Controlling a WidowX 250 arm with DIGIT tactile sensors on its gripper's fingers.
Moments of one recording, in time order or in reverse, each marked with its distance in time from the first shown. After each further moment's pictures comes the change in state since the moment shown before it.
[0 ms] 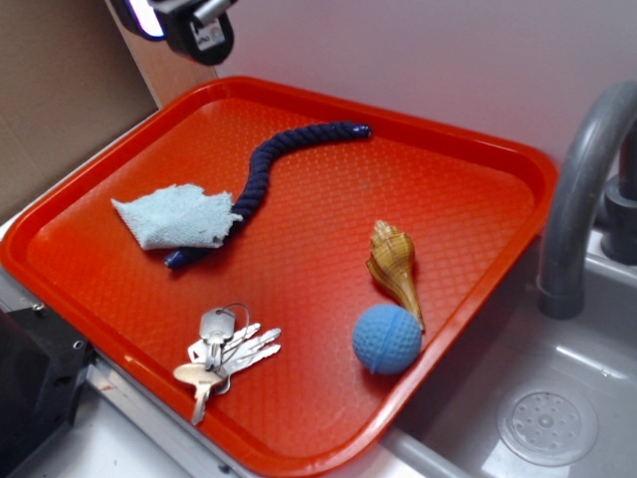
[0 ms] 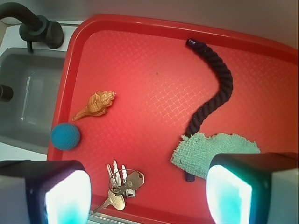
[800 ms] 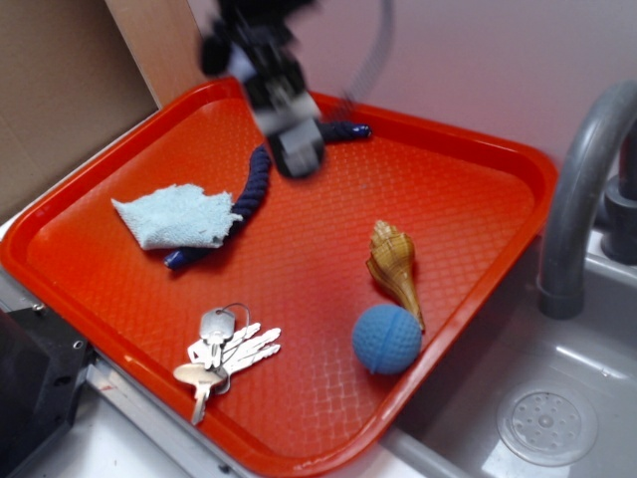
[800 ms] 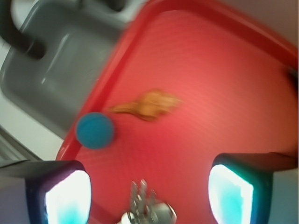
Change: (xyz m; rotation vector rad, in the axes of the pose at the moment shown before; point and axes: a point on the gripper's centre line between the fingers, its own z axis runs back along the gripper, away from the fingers) arm 0.012 -0.087 -0.076 -0.062 0.082 -0.496
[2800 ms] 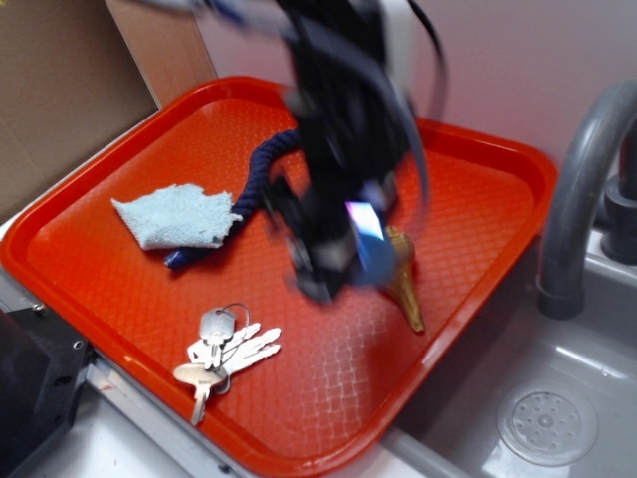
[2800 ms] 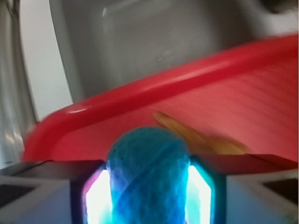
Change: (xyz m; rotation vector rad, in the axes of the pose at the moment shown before) arm -0.001 0.019 -0.014 -0.035 -0.059 -0.439
